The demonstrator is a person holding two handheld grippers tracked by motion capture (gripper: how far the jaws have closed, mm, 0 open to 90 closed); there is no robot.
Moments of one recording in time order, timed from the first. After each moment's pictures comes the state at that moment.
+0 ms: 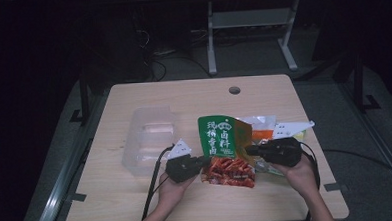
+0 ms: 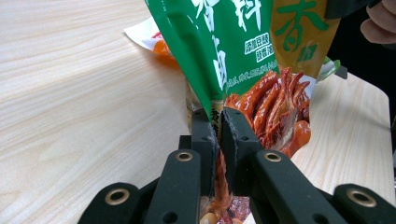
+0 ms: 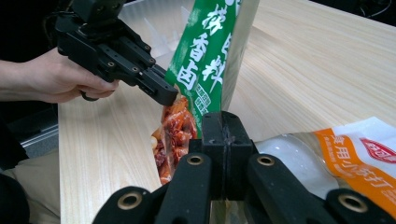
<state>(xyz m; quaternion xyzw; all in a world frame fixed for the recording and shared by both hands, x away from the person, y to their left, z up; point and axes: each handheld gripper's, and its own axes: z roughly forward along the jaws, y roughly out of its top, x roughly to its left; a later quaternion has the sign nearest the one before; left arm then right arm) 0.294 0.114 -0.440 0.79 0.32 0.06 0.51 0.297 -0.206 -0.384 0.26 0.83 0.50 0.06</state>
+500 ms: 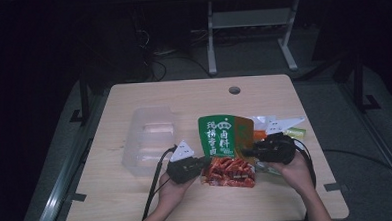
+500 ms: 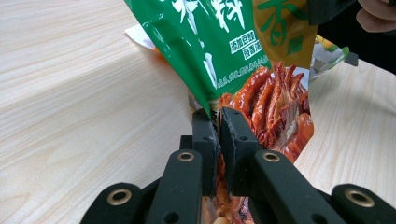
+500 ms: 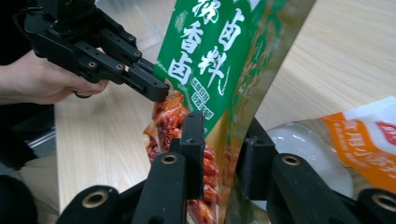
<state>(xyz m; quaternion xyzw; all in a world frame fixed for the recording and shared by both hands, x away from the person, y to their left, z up) 0.290 0.111 -0.440 0.81 0.30 0.08 0.50 0.312 -0.196 -0.392 0.29 0.83 0.47 0.03</state>
